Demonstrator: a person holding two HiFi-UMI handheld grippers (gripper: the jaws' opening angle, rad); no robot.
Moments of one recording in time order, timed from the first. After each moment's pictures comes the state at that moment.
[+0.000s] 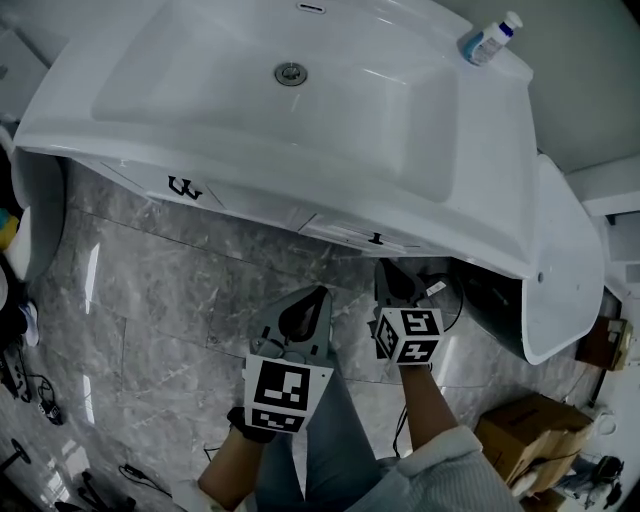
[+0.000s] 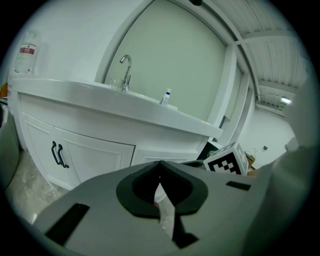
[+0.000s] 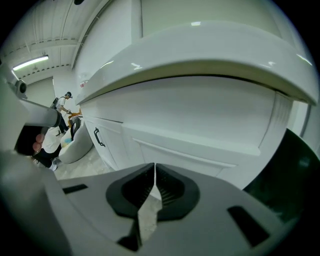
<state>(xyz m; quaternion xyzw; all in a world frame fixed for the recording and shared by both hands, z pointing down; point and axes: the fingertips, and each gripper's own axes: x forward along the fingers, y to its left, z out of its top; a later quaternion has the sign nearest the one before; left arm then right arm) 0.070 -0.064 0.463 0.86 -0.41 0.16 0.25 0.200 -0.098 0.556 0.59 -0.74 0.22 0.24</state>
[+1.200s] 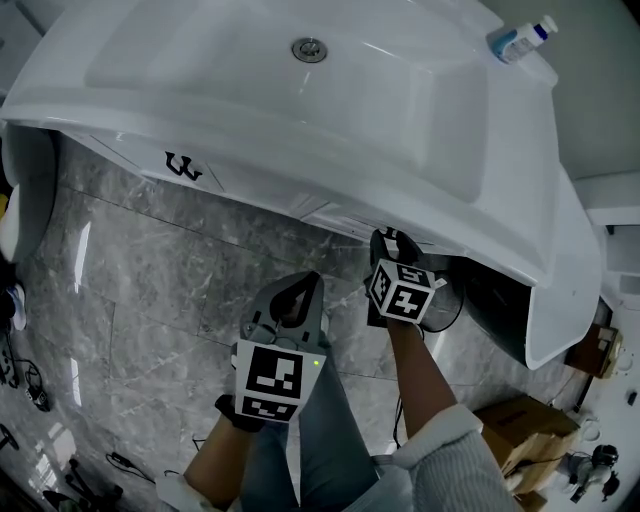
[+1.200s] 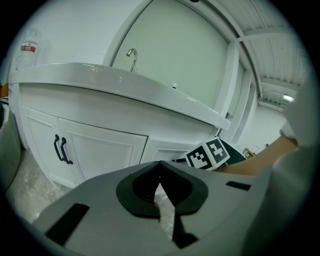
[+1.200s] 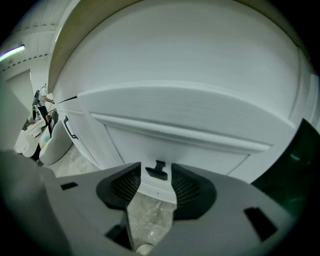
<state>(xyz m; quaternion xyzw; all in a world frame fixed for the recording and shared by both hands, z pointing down) 0.047 -0.078 0.503 0.85 -0.42 0.17 0.26 0.218 -0.146 0.630 0.64 -0.66 0.27 0.29</state>
